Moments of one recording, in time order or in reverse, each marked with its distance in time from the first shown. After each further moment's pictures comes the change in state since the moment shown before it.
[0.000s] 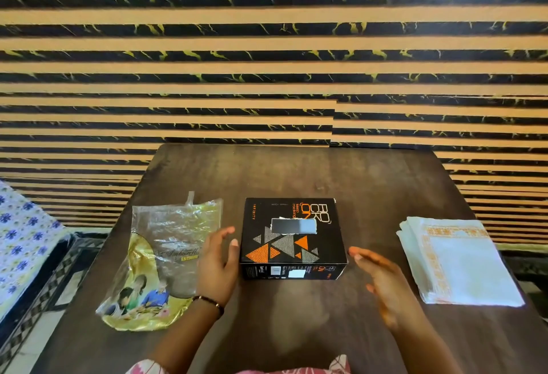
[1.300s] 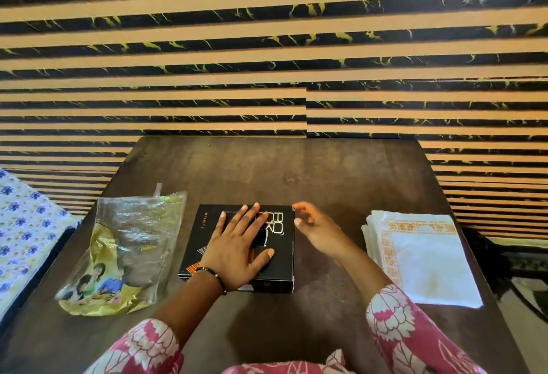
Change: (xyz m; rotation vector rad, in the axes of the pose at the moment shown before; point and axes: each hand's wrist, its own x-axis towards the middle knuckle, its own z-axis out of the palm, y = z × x) left_hand -0.008 0.067 0.087 0.790 -0.477 0.364; right_hand 0.093 -0.029 -0.019 -0.741 -0.319 -0.327
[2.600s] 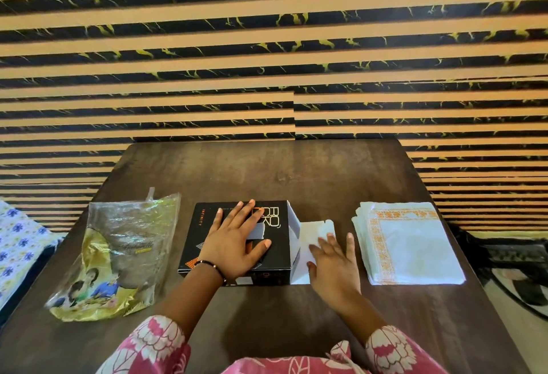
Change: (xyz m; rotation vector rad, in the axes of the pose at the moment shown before) left_hand -0.001 -0.004 0.003 -0.029 0.020 0.035; right_hand -0.061 0.067 0.048 -0.868 0.271 0.000
